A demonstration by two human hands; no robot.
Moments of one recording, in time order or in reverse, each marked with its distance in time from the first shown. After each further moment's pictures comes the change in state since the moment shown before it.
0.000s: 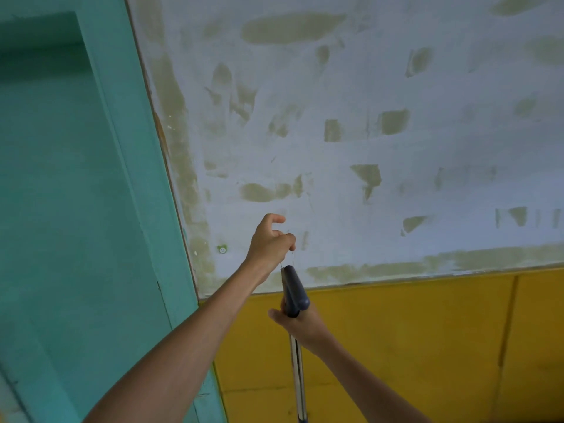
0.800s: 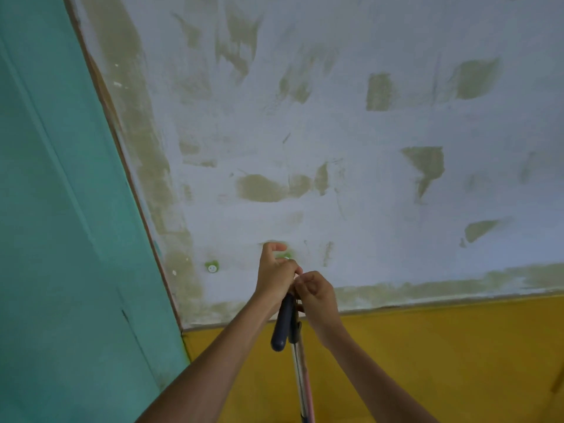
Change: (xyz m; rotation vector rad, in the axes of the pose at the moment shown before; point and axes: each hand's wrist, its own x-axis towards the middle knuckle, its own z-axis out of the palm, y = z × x) left_hand 0.196 -0.146 0.022 -0.251 0.080 -0.217; right_hand 0.212 0.078 0.004 0.219 0.325 0.156
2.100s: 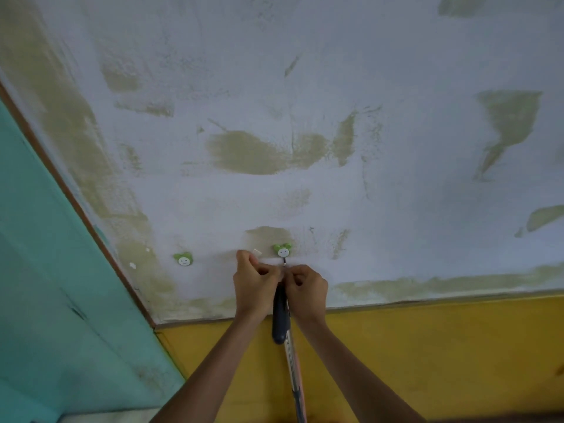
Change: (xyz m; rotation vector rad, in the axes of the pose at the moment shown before) left_hand 0.109 -0.114 -0.008 0.248 0.251 0.153; right_hand 0.110 0.102 0.032 -0.345 0.212 0.084
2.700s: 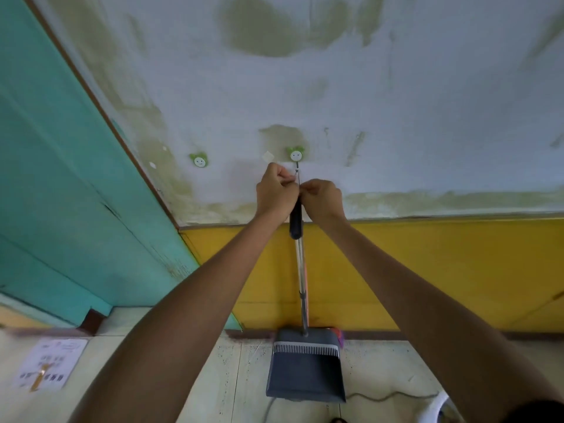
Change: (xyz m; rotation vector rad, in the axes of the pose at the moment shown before) left_hand -0.023 -0.001 0.006 0.131 -0.132 -0.065; right_hand -0.009 0.000 -0.026 -0.182 -0.261 0.007
